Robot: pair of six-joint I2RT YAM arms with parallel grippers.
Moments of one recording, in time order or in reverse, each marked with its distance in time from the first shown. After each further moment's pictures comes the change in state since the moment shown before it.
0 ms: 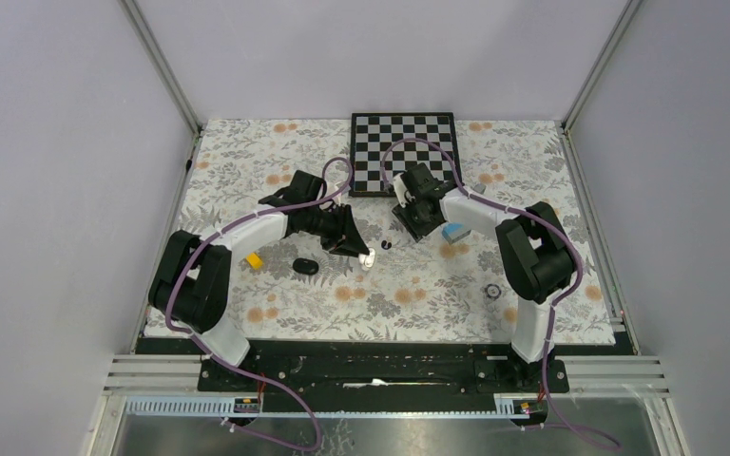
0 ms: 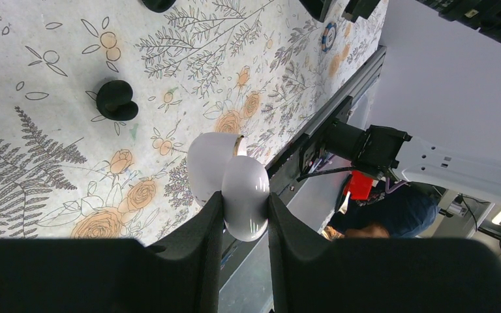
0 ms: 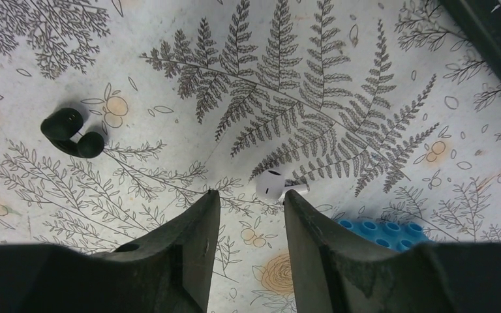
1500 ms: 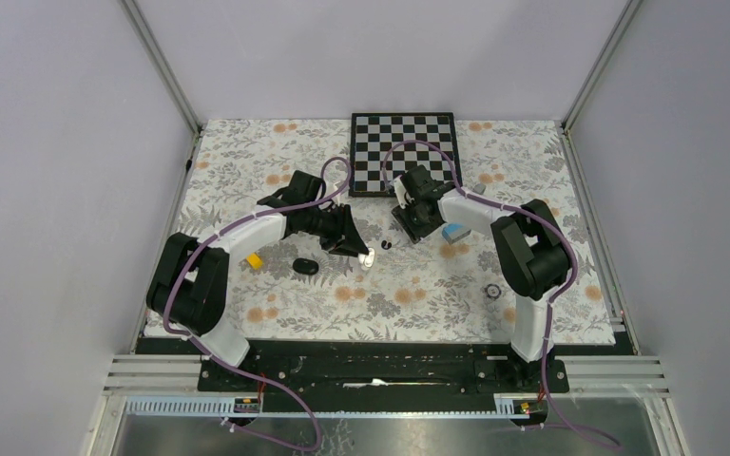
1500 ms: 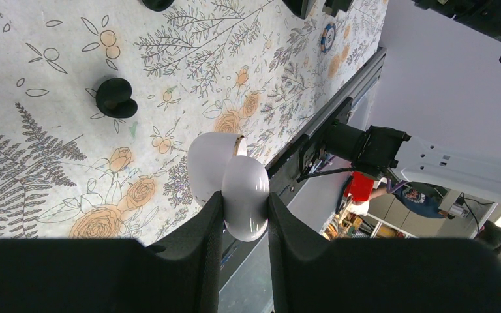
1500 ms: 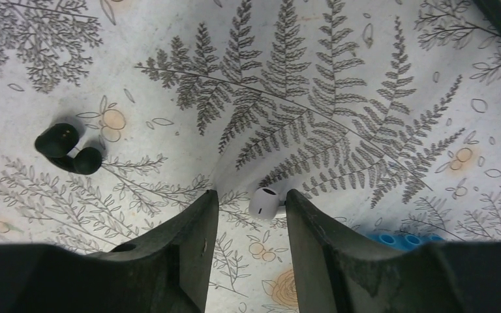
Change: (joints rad) left arm -0.003 -0.018 -0.007 0.000 -0.008 -0.005; right arm -0.003 0.032 0.003 0.026 -0.004 0.035
